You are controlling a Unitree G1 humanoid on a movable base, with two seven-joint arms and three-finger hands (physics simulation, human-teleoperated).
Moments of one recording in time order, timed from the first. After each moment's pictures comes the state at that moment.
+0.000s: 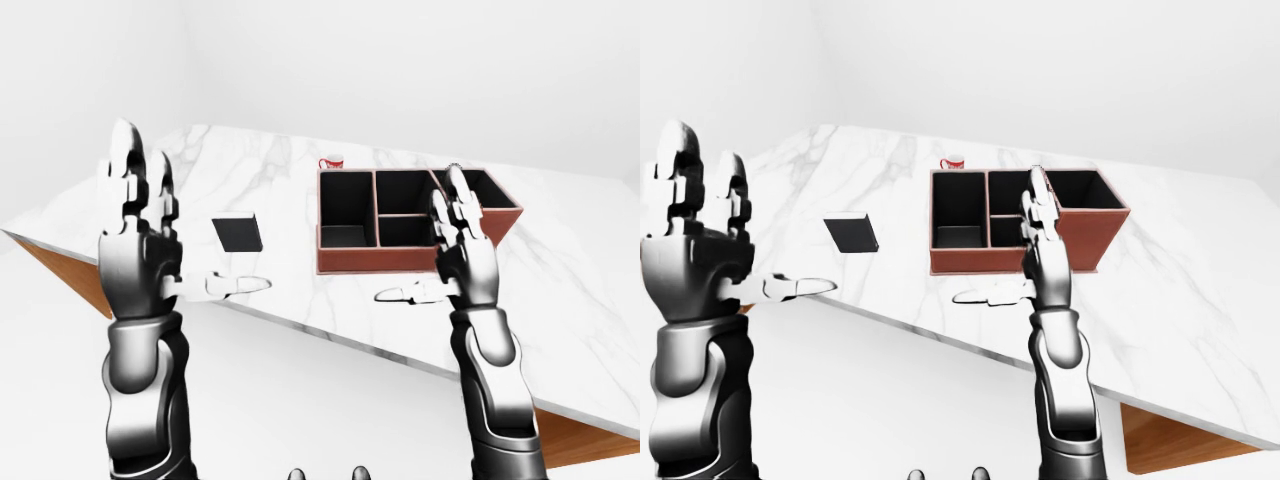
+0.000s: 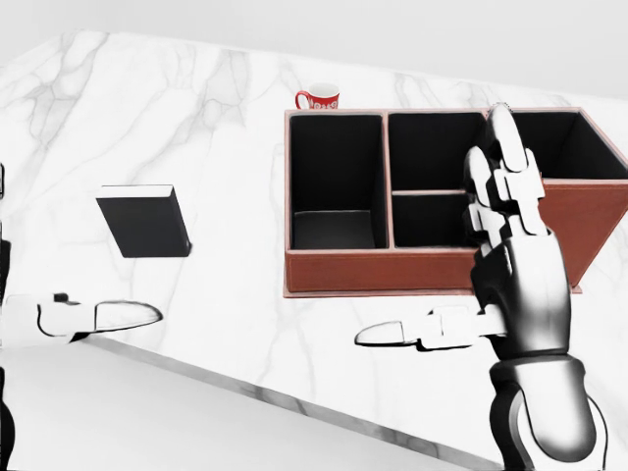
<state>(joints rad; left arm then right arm) -0.13 0.11 0.18 -0.59 -0.06 0.09 -0.04 -0.09 -0.04 -0.05 -0.39 0.00 0.09 0.06</state>
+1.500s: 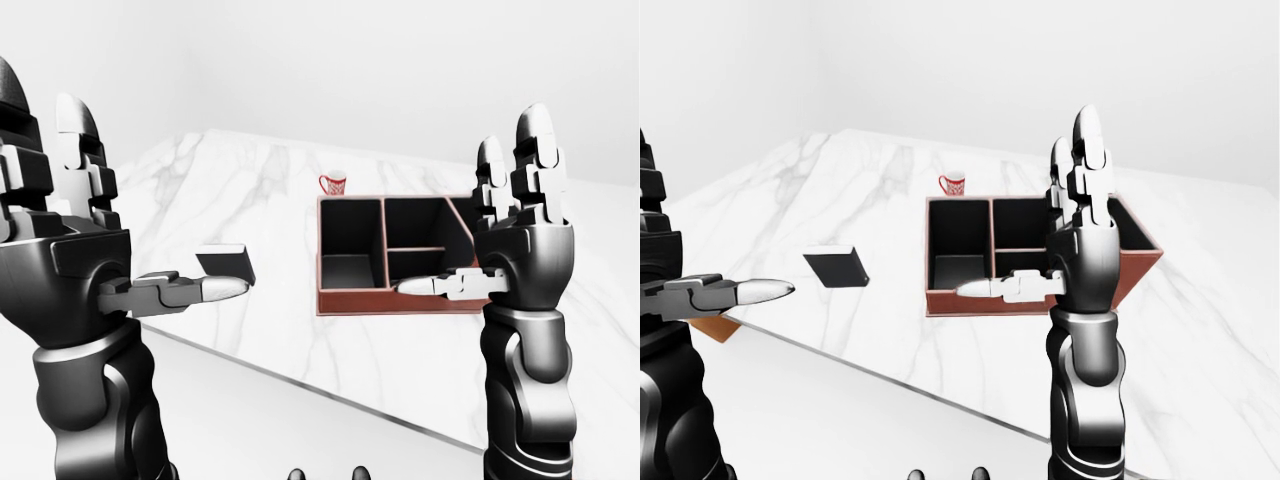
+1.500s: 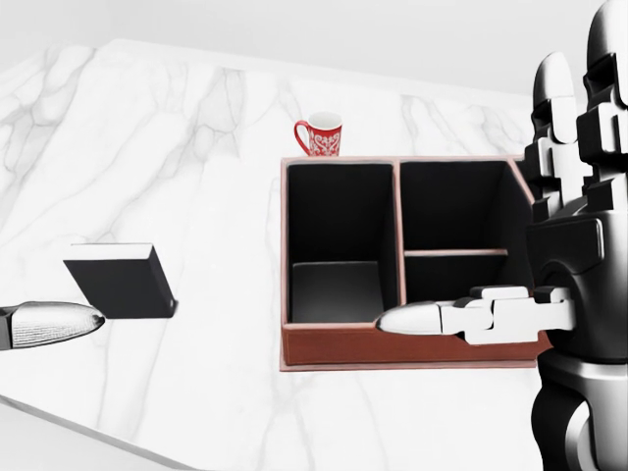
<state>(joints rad) -0.16 0.16 0.28 -0.80 -0.14 0.09 -0.03 -0.14 -0.06 -0.09 -0.66 0.03 0.09 0.04</state>
